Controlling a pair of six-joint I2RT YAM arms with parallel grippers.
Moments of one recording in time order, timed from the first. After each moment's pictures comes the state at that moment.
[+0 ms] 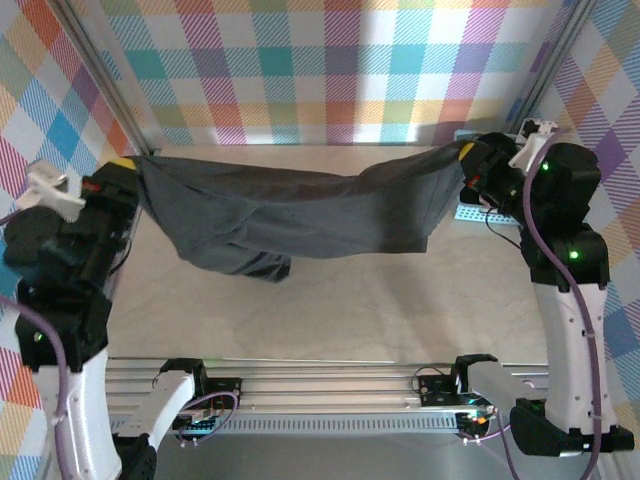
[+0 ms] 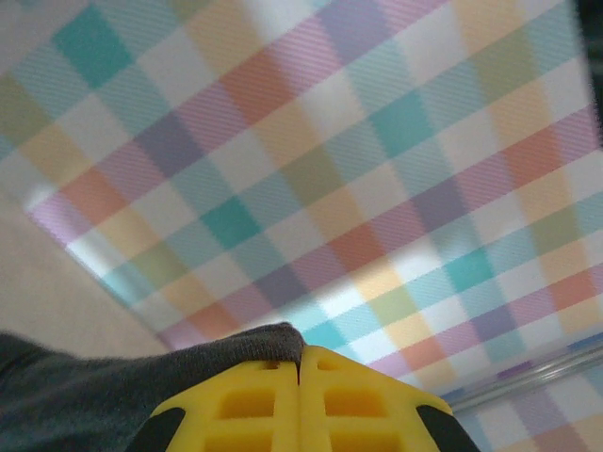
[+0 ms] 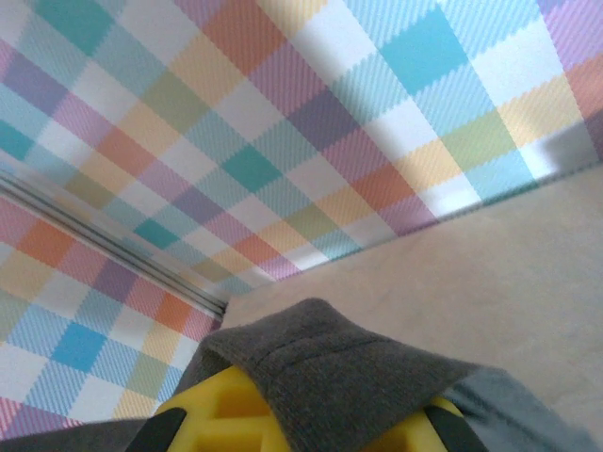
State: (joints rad) left arm 0.00 0.82 1.60 -0.71 0.01 -1.02; right arm 0.07 1.02 1.56 -0.72 -0.30 0.64
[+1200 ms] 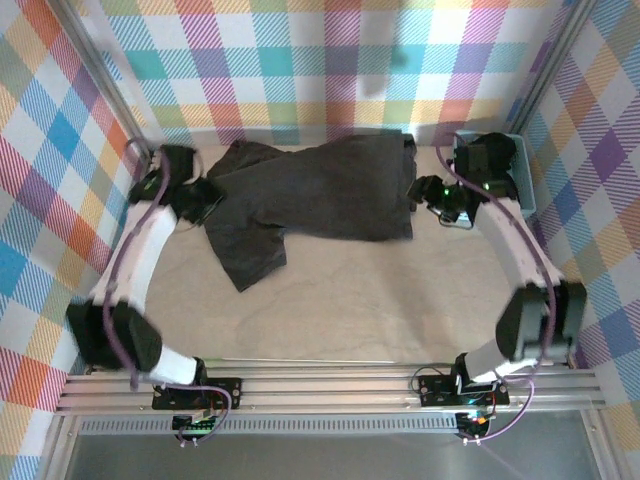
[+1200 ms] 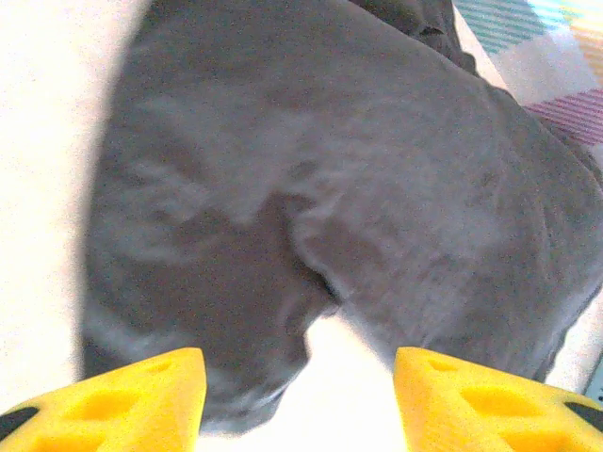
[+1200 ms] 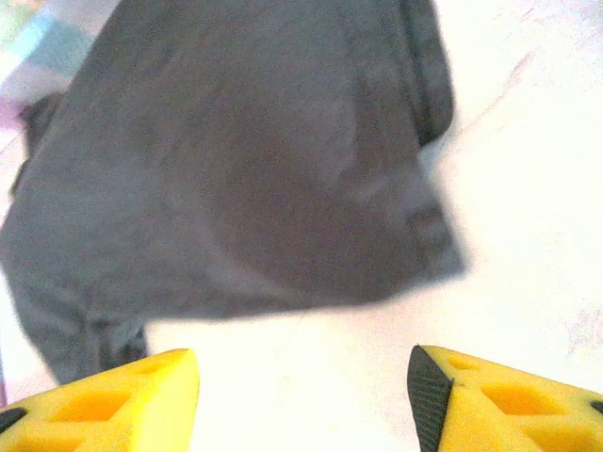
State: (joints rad) left arm -0.03 1.40 1.35 -0.86 0.07 -0.83; right arm 0.11 1.45 1.27 -0.69 -0.28 0.60
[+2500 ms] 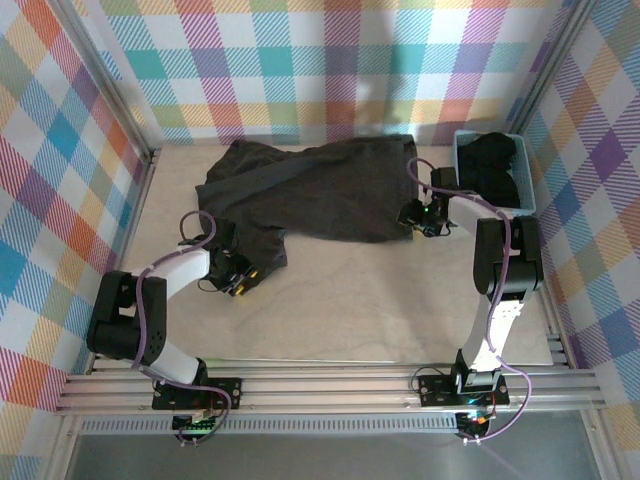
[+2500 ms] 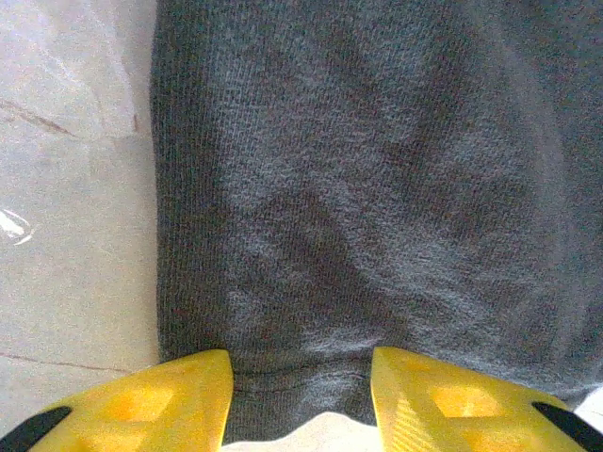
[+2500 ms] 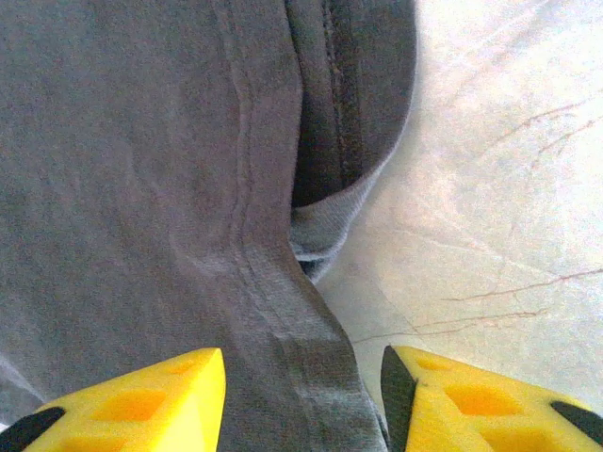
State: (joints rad) left arm -0.19 1.53 0.79 -0.53 0.18 -0.99; right arm 0.08 1.94 1.28 -0.46 -0.30 0.46
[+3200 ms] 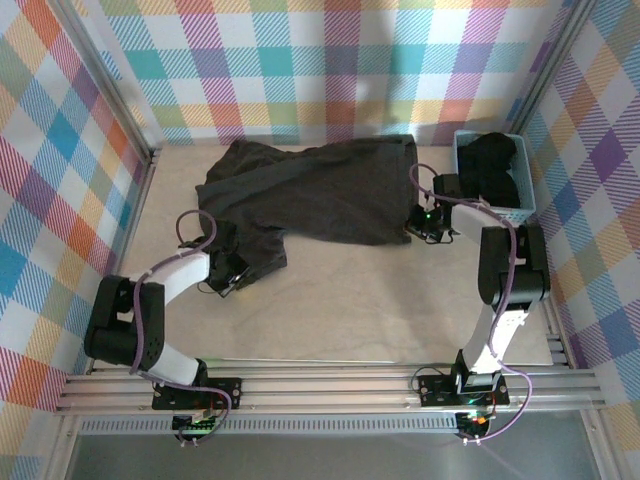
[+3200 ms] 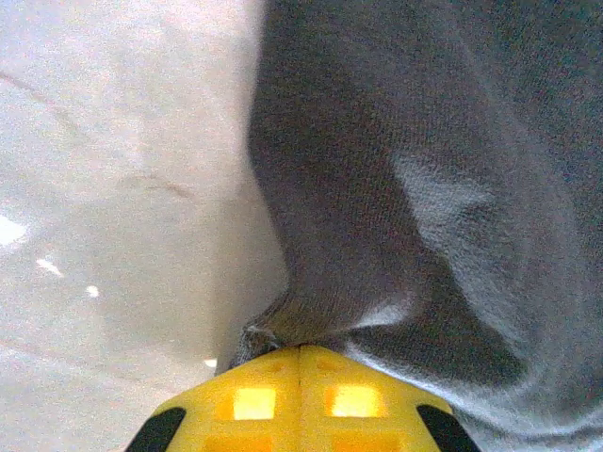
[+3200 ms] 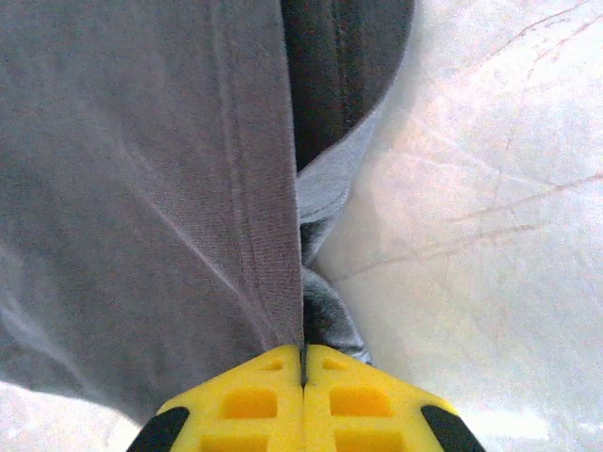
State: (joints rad) left arm -0.20 1.47 0.77 -0.56 0.01 -1.00; right arm 0.08 1.83 1.16 -0.42 -0.33 0.49
